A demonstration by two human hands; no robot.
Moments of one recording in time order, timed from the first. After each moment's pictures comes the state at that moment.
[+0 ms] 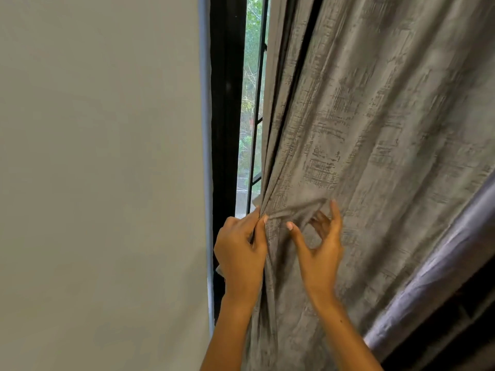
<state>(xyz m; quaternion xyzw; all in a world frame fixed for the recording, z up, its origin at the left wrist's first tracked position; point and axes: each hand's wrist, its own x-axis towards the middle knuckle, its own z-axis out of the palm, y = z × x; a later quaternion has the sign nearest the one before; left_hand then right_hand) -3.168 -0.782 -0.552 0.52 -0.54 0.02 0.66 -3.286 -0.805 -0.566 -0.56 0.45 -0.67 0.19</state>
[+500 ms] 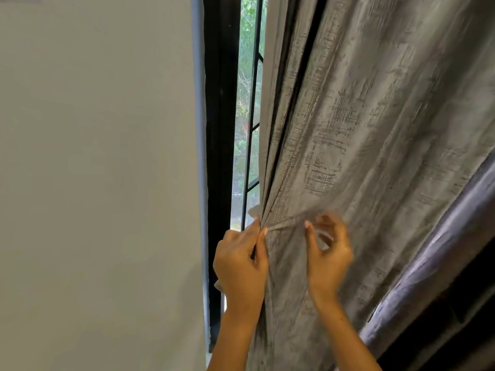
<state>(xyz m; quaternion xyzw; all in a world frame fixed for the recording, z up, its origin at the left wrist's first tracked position) -3.174 -0.779 -0.560 0.50 -0.55 0.05 0.67 -3.295 -0.817 -0.563 -0.51 0.46 -0.72 0.07</state>
